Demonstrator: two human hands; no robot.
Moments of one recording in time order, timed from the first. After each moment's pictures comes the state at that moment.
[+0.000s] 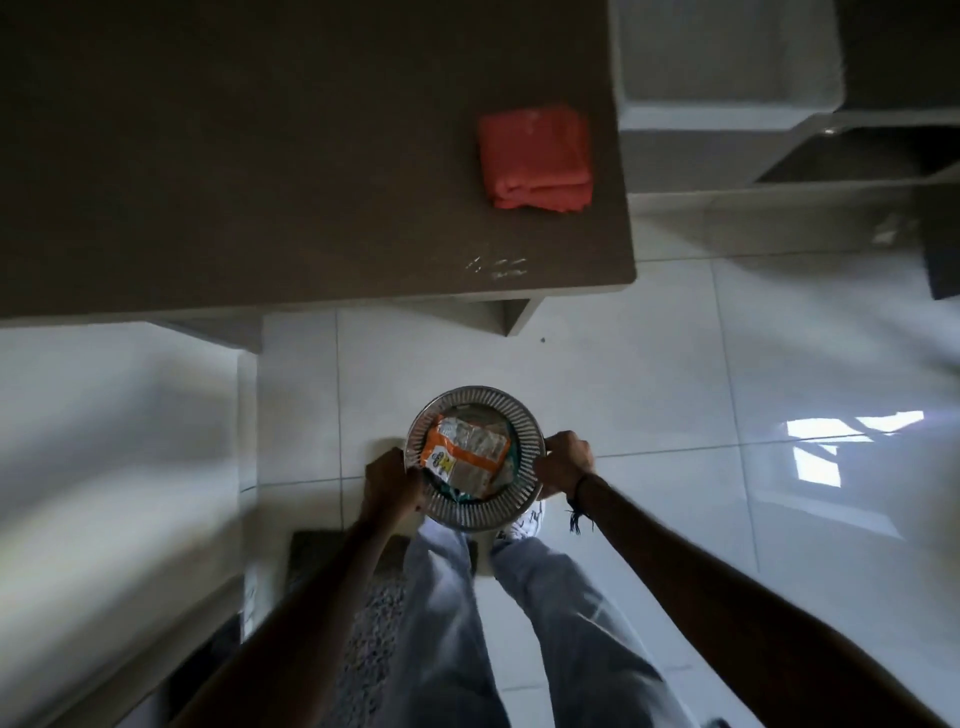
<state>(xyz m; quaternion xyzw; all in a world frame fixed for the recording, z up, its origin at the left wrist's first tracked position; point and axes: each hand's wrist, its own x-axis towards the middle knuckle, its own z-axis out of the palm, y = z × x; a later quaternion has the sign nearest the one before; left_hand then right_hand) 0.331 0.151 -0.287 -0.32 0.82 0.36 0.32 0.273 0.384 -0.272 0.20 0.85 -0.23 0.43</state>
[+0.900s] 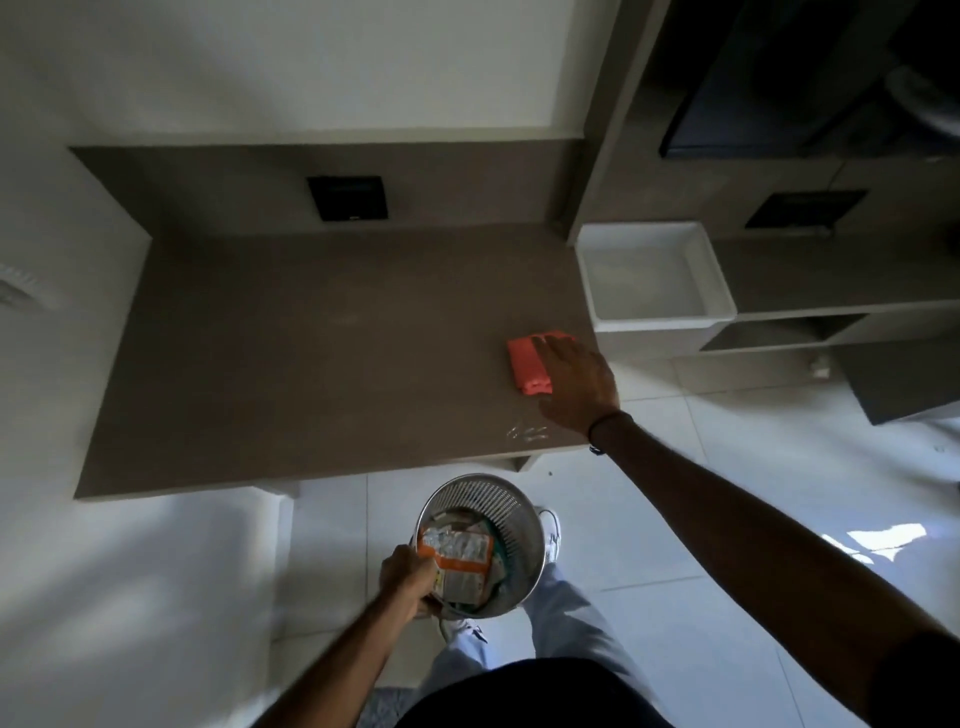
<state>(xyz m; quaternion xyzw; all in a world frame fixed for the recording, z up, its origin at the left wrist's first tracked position) 0.280 0.091 -0.146 -0.40 0.76 0.39 0.34 0.073 0.314 -0.034 -0.13 0.99 -0.03 0.07</state>
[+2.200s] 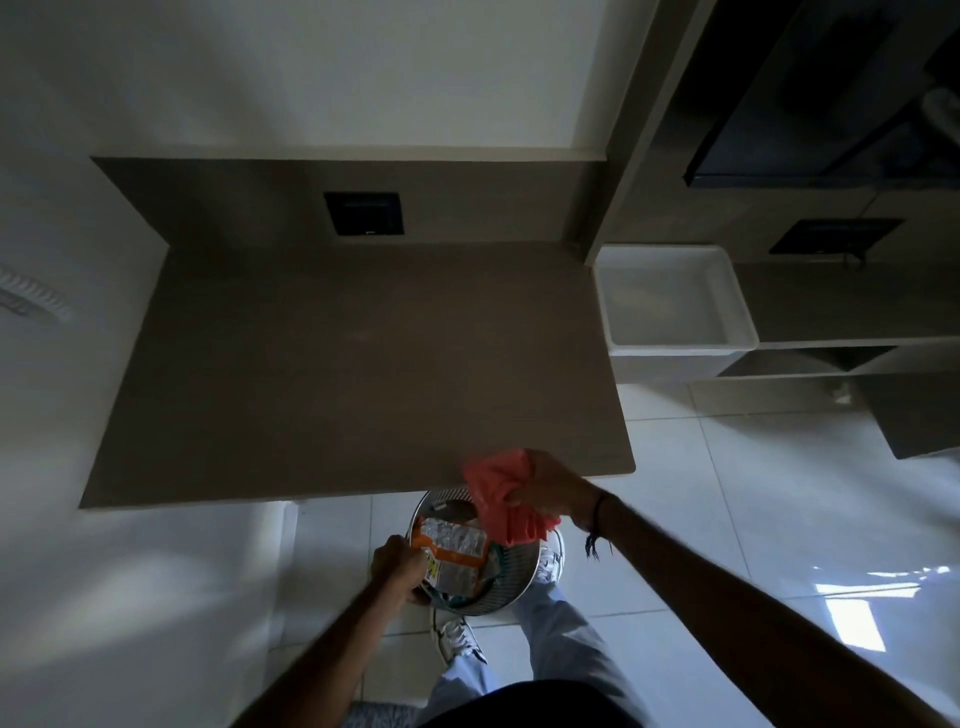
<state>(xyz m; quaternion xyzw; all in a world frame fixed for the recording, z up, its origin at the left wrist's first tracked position) 0.233 0.076 -0.134 -0.42 0.74 0.40 0.35 0.118 0.286 -0.069 -0.03 0.80 -0.41 0.44</state>
